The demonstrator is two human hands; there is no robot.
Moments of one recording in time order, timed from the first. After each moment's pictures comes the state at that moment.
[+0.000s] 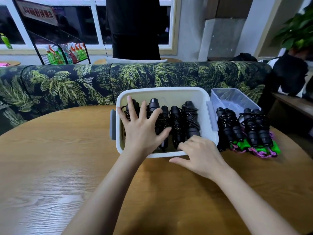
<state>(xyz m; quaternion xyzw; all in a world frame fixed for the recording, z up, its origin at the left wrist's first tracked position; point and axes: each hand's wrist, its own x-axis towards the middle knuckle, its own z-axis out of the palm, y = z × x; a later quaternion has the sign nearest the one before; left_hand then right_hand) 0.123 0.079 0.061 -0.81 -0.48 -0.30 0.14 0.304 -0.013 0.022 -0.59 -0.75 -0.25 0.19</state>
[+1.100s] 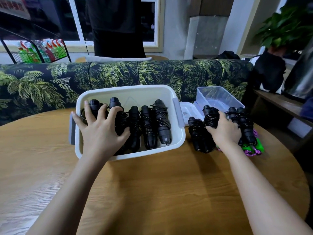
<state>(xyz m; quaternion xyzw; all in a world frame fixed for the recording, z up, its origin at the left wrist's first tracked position) 0.085 0.110 0.063 -0.78 -0.54 -0.29 0.13 0.423 0.029 0.039 -0.91 -0.35 -0.06 0.22</state>
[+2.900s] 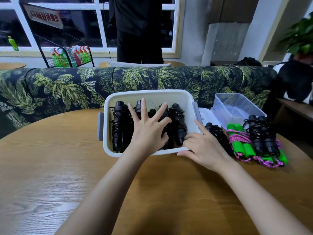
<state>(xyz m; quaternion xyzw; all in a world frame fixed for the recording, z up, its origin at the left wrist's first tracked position) 0.131 0.101 0.071 -0.86 -0.41 -0.21 0.20 0.333 0.026 0.038 -0.50 -0.80 -0.29 0.16</state>
